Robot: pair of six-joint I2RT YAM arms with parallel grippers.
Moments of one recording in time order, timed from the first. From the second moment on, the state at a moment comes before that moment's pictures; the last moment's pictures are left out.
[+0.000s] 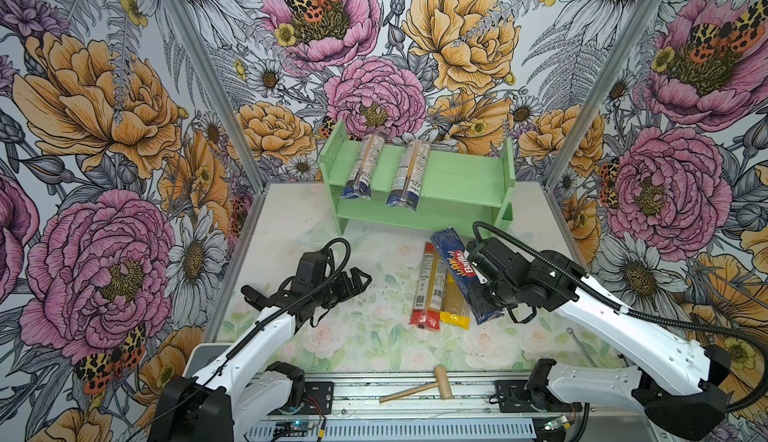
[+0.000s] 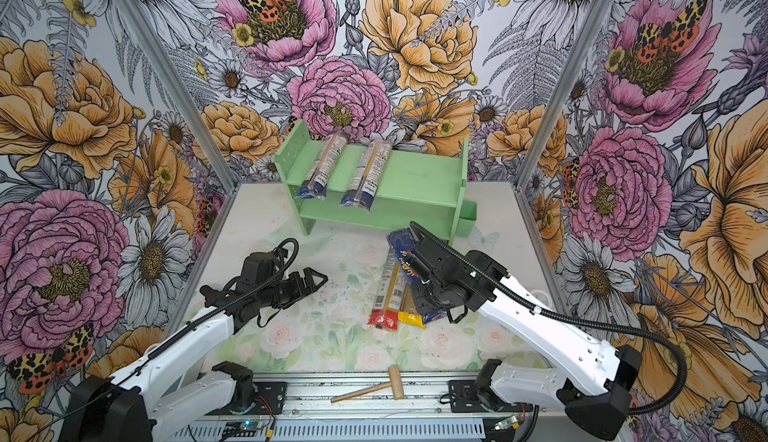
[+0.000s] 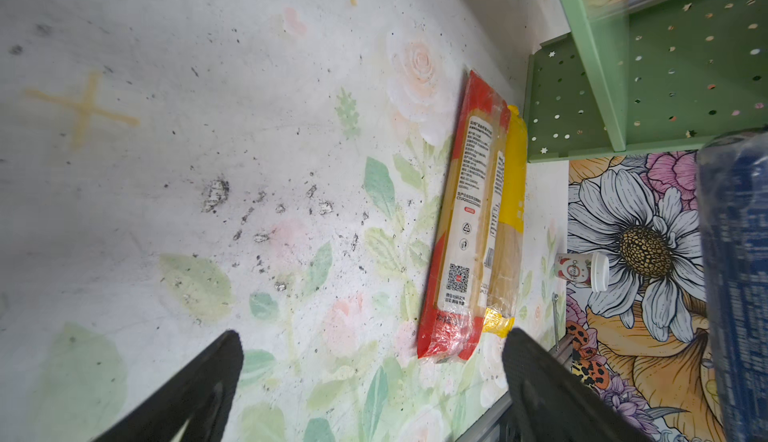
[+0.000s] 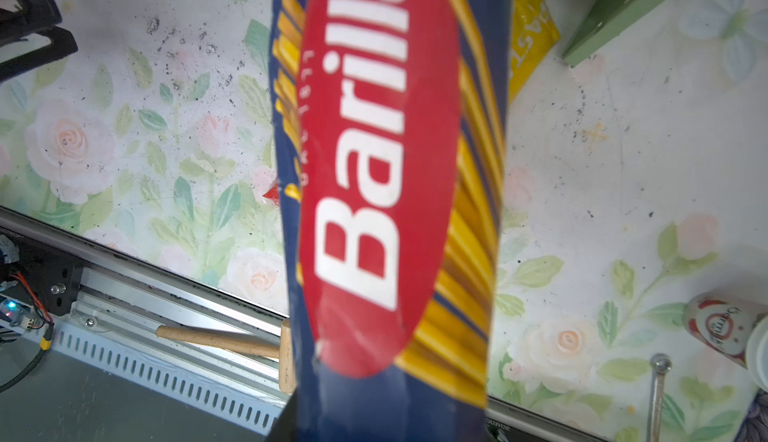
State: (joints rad) left arm -0.32 1.02 0.53 -0.29 0.38 -0.74; right arm 0.85 1.15 1.31 -1.37 0.12 0.52
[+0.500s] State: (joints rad) left arm -0.32 1.02 0.53 -0.28 0.38 -0.74; right arm 0.81 1.10 1.53 -1.48 0.17 0.56
